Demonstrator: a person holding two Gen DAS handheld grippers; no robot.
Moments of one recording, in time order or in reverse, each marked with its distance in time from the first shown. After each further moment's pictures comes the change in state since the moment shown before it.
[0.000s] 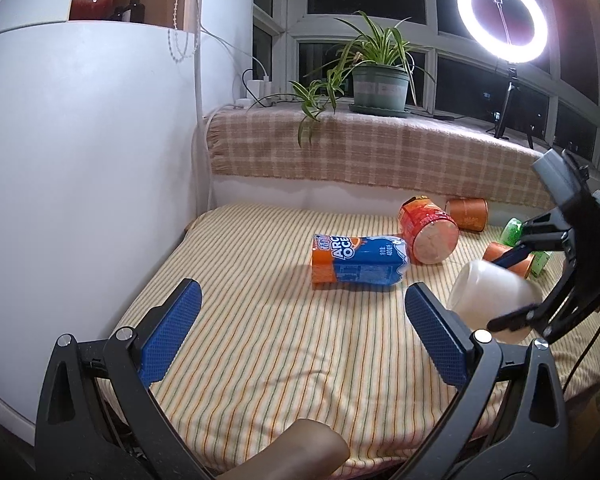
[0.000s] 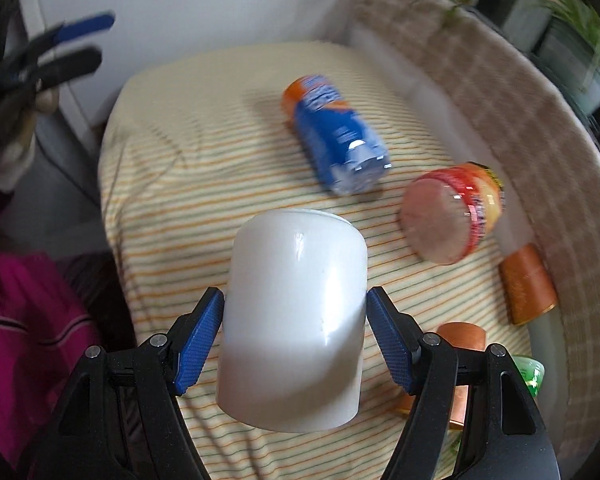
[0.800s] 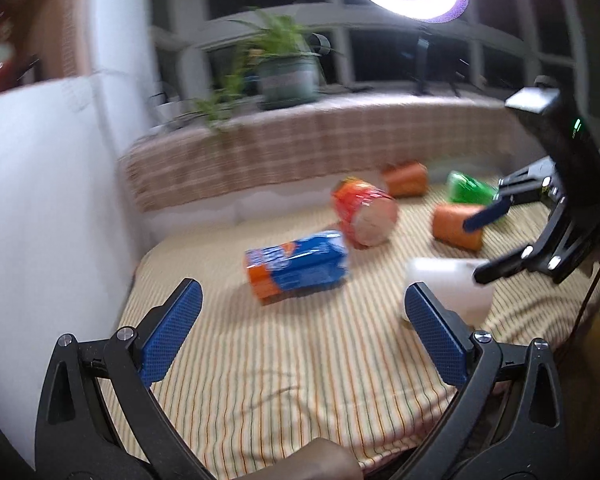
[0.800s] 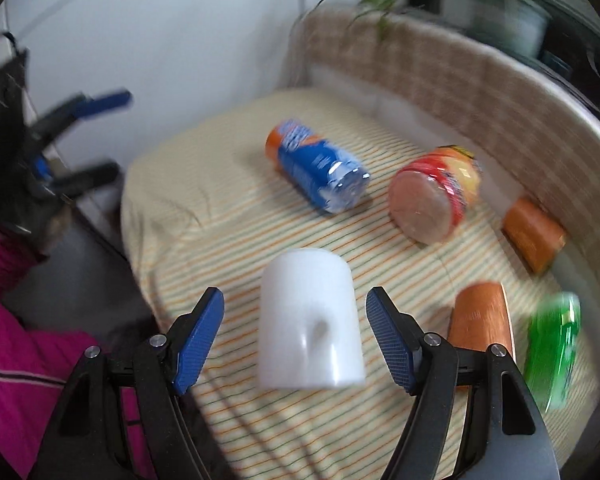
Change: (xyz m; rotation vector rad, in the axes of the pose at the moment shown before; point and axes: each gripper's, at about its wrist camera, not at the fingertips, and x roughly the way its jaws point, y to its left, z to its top) left arm 0.015 -0.044 0.017 0.321 0.032 -0.225; right arm -0.044 -0.014 -0.039 0.316 -0.247 0.072
